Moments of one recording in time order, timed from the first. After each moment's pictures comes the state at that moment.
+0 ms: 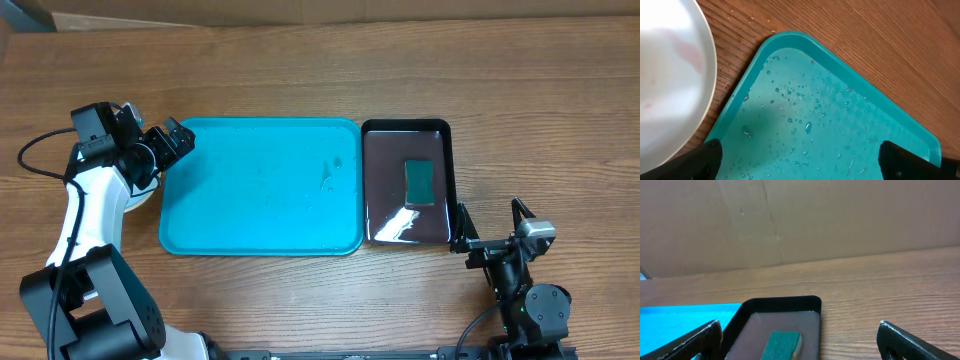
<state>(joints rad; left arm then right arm) 0.36 1.68 1.11 -0.46 0.36 -0.34 0.12 0.01 0.02 -0.03 -0.01 0.17</state>
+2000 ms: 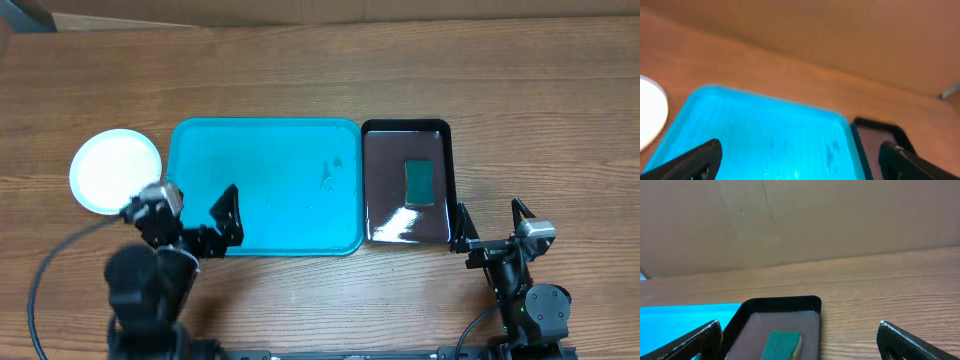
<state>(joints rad) 0.06 0.44 0.54 -0.37 0.23 -0.33 0.12 0.01 0.02 -0.03 -0.01 0.17</state>
